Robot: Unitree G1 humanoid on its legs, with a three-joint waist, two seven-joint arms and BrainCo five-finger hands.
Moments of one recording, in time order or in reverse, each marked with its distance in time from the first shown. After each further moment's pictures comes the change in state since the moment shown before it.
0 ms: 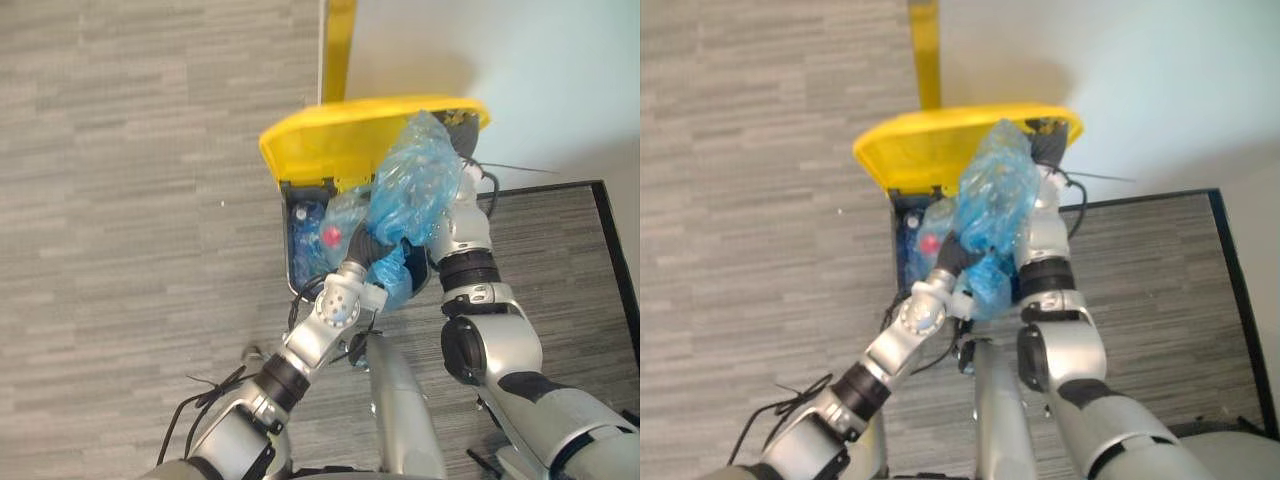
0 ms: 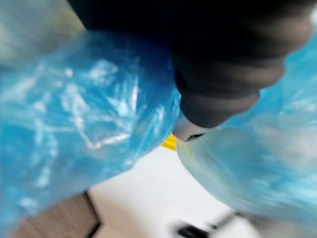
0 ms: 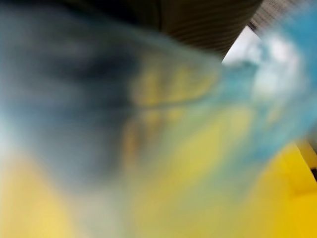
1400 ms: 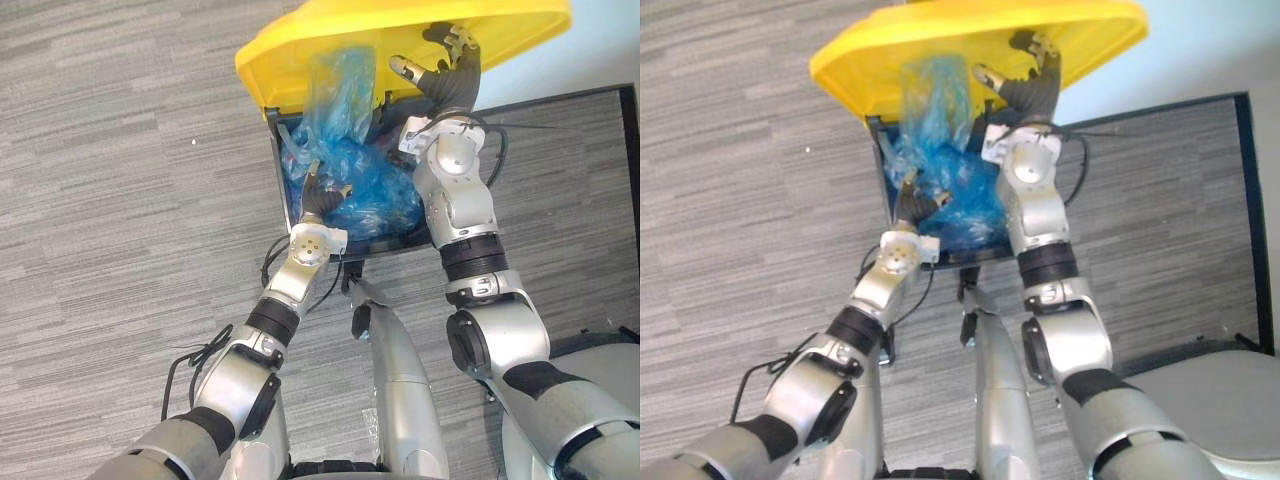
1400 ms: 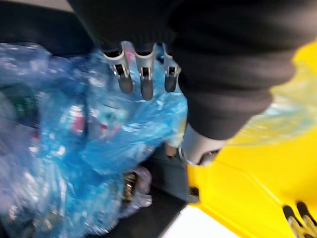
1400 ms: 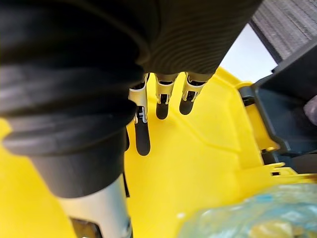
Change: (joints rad) left arm -0.177 0.030 0.260 0.214 0.038 0.050 0.035; right arm 0.011 -0.027 0.193 -0.110 -0.005 -0.019 0.022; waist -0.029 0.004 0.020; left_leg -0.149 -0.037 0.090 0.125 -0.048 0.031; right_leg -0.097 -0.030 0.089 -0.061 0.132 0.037
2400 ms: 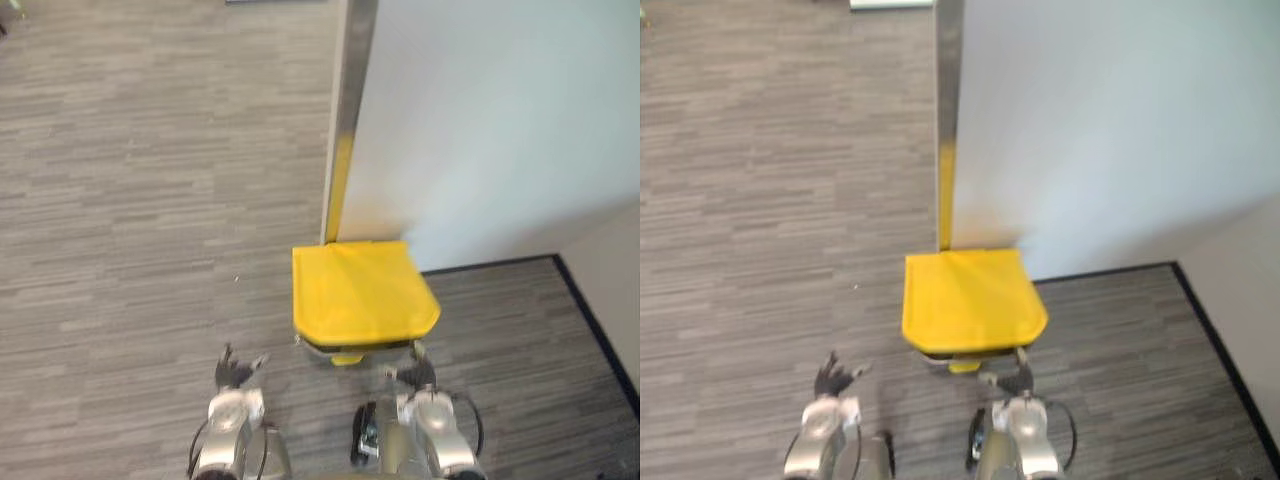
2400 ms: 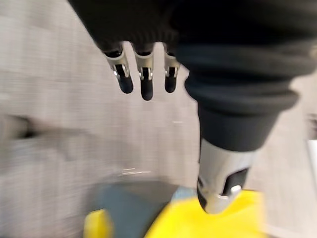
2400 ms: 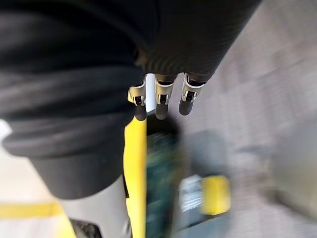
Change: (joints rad) left arm 0.914 -0.006 0.386 0.067 0.080 0.043 -0.091; right arm 1.231 0.194 -0.072 0.165 -0.359 0.012 0.177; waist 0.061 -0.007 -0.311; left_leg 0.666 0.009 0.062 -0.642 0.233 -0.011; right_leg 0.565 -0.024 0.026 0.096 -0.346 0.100
